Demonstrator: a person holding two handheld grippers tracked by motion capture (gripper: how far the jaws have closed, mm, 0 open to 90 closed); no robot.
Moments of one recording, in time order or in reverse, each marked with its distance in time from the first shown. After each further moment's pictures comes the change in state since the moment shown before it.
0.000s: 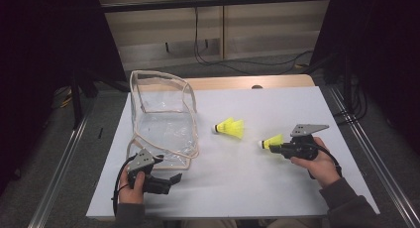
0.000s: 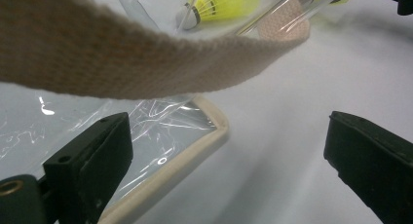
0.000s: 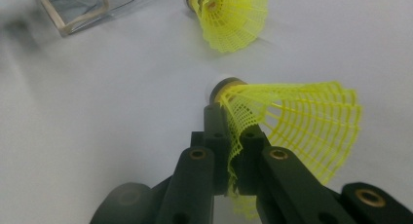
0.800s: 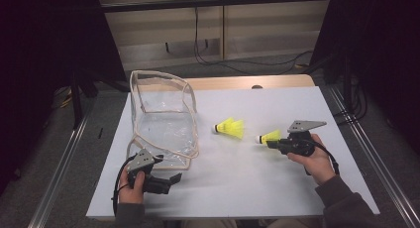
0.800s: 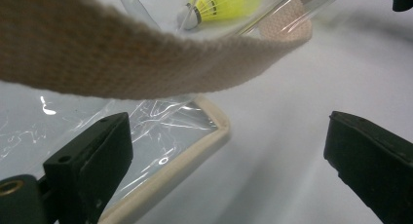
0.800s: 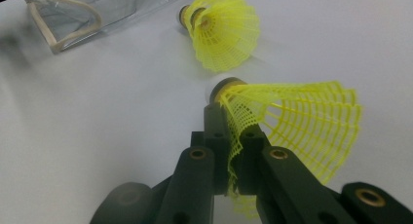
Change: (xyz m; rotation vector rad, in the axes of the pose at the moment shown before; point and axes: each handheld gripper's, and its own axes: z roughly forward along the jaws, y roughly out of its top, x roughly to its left) left arm 0.001 0.000 0.000 0.003 0.002 -0.003; right arm 0.000 0.011 0.006 -0.029 -0.026 0.006
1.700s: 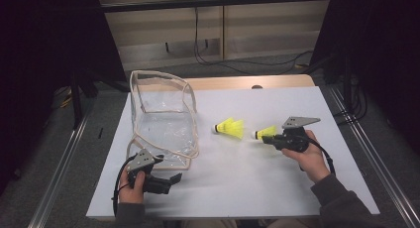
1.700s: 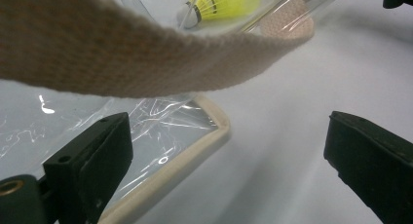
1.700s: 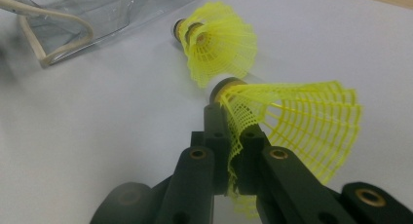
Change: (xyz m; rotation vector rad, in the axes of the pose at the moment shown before) left arm 0.000 0.000 0.001 0.002 -0.001 0.000; right arm 0.000 0.011 0.013 -0.016 -0.020 -0.005
